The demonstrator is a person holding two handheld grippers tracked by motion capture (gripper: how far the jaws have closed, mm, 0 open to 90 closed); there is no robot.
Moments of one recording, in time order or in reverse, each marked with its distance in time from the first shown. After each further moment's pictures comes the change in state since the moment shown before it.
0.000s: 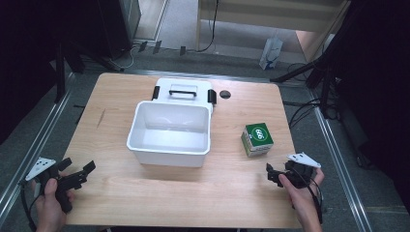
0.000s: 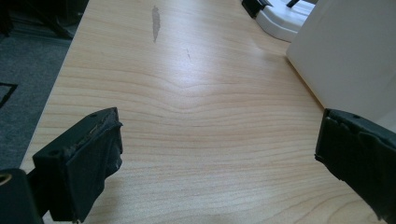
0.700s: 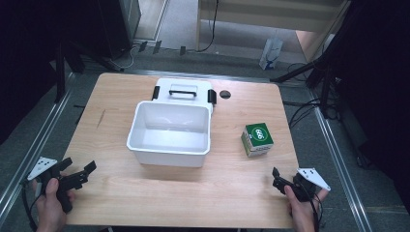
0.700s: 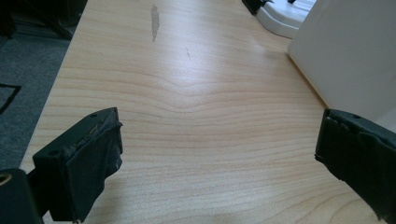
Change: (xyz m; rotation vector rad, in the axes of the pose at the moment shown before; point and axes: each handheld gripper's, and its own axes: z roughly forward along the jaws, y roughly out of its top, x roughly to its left) left arm -0.003 0.000 0.001 0.008 0.009 0.014; right arm -0.012 -0.046 -0.004 -0.211 -0.042 0.135
